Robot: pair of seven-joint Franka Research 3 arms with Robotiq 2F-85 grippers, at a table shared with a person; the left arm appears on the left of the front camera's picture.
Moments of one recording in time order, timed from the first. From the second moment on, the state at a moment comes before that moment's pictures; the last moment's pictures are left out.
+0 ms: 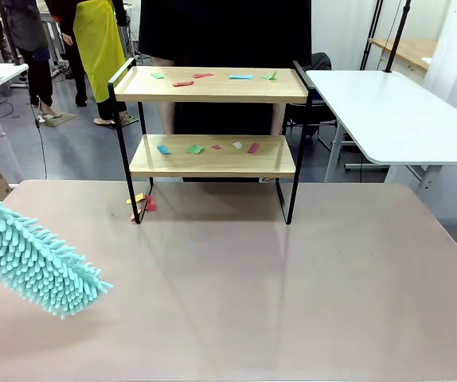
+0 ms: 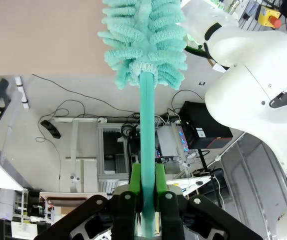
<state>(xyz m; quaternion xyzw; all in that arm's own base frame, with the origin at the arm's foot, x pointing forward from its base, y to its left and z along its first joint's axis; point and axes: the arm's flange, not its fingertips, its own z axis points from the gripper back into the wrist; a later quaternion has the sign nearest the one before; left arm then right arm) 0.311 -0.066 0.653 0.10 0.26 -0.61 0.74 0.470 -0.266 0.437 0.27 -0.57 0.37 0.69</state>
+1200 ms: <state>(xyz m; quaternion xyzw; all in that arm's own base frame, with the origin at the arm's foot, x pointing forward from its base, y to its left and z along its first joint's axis) 0.311 -0.066 0.653 0.10 0.26 -0.61 0.74 0.470 -0.266 0.437 0.27 -0.57 0.37 0.69</state>
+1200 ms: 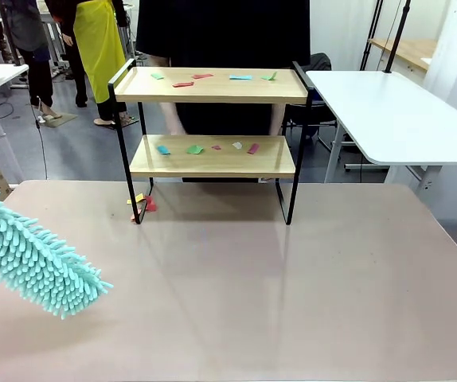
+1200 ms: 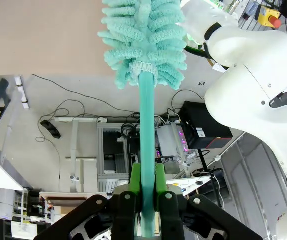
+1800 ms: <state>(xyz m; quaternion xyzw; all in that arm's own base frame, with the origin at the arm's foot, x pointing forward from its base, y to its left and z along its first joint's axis) 0.311 -0.066 0.653 0.10 0.26 -0.61 0.74 0.470 -0.266 0.437 0.27 -0.57 0.37 0.69</state>
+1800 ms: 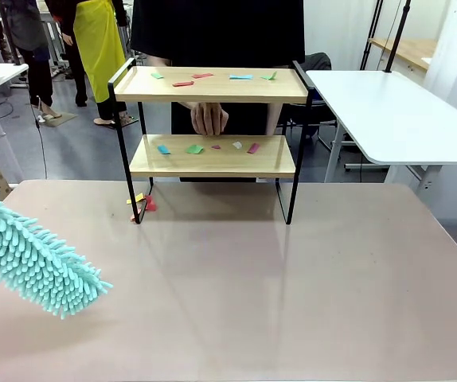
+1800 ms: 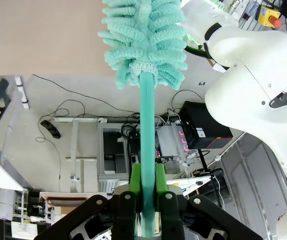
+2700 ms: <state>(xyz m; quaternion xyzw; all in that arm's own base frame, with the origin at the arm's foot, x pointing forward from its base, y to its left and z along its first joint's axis) 0.311 -0.066 0.653 0.10 0.26 -0.61 0.74 0.470 -0.266 0.437 0.27 -0.57 0.37 0.69</state>
